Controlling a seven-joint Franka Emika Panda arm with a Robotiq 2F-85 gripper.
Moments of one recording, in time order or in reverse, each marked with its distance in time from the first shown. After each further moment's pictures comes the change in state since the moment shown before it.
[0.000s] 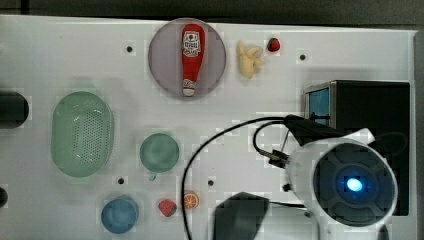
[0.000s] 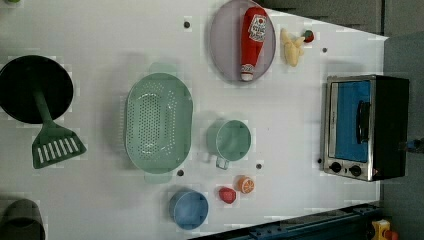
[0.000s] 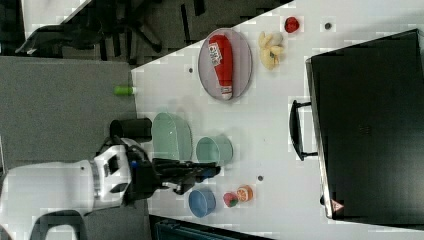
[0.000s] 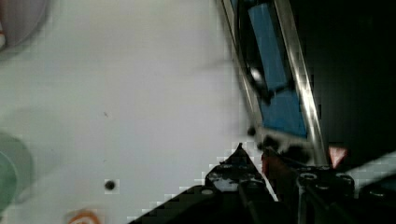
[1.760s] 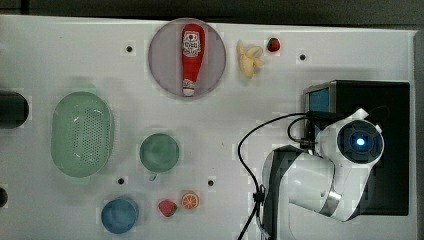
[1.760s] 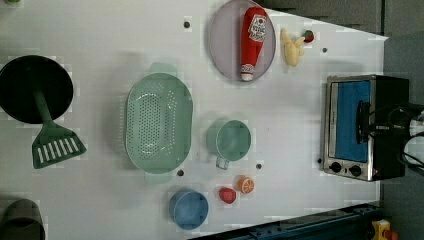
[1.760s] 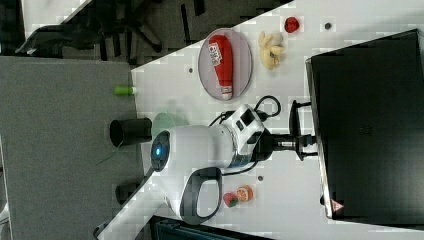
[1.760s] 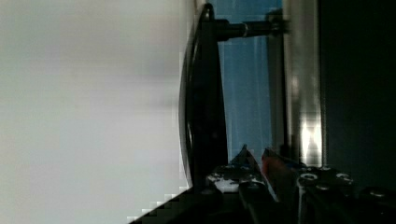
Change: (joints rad) arm -0.041 0.464 -0.200 -0.074 0.037 0.570 -0.358
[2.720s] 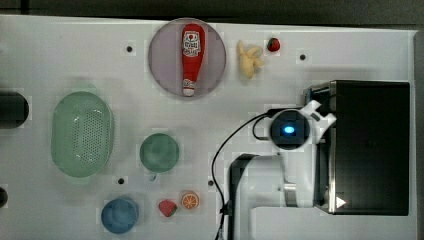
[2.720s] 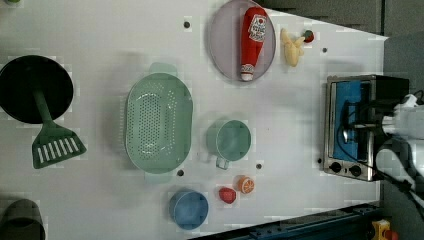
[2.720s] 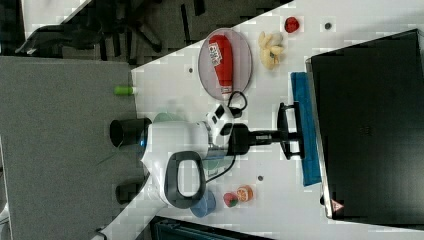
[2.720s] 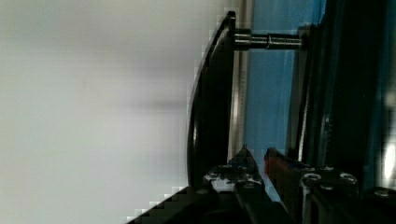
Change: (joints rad) arm 0.047 0.004 0.114 -0.061 -0.282 0.007 0.265
